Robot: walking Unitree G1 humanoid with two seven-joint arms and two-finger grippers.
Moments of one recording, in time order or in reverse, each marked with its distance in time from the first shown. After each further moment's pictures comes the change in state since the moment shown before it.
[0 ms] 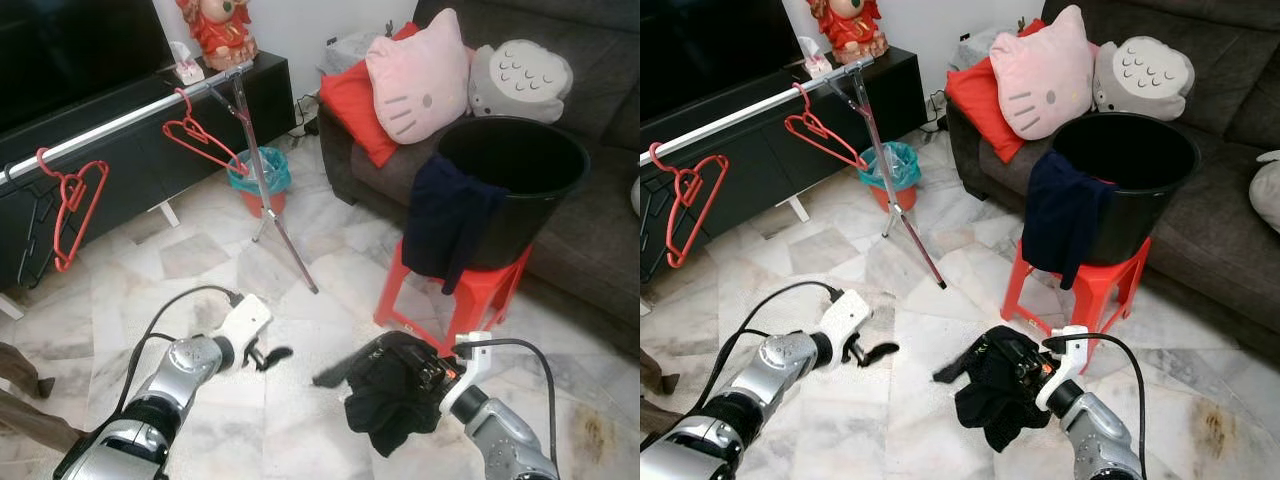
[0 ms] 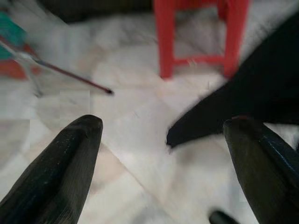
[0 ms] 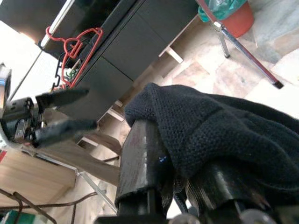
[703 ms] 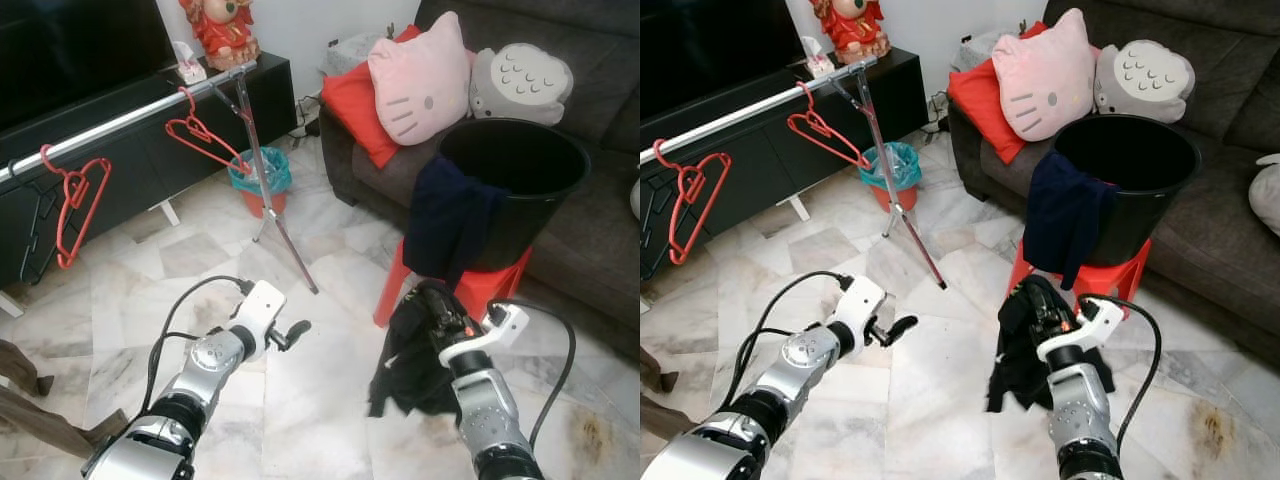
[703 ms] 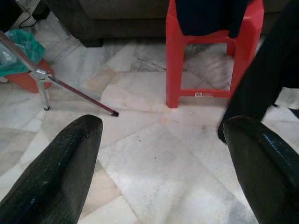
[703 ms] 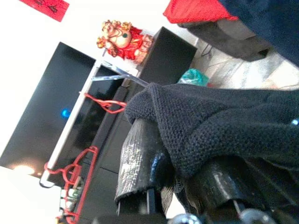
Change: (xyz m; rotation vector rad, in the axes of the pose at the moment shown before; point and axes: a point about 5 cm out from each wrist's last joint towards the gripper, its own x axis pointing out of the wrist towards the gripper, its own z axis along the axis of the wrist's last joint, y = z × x) left arm 0.014 -0.016 0.011 -0.088 -0.098 0.077; right arm 0.037 0.007 0.051 0.269 -0.448 -0.173
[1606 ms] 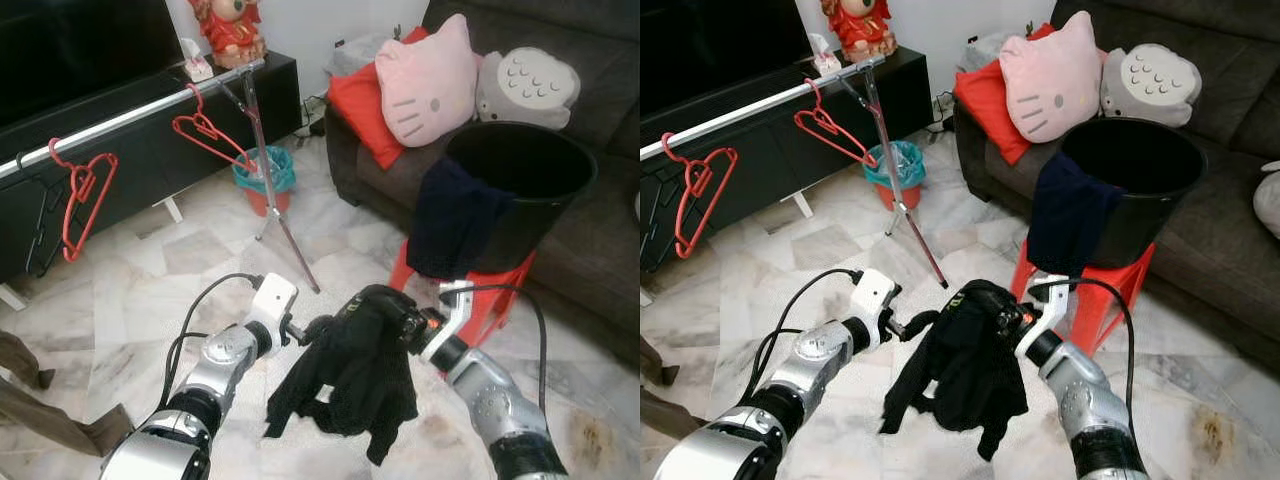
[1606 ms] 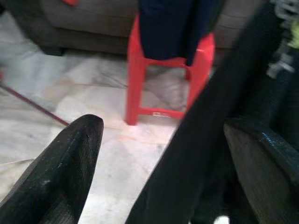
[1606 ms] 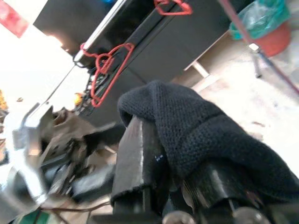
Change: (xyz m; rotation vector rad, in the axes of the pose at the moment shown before) left arm 0.008 -0.015 0.012 -0.146 -0.072 -0.174; right arm 0.003 0.024 -0.006 -0.245 0.428 0.288
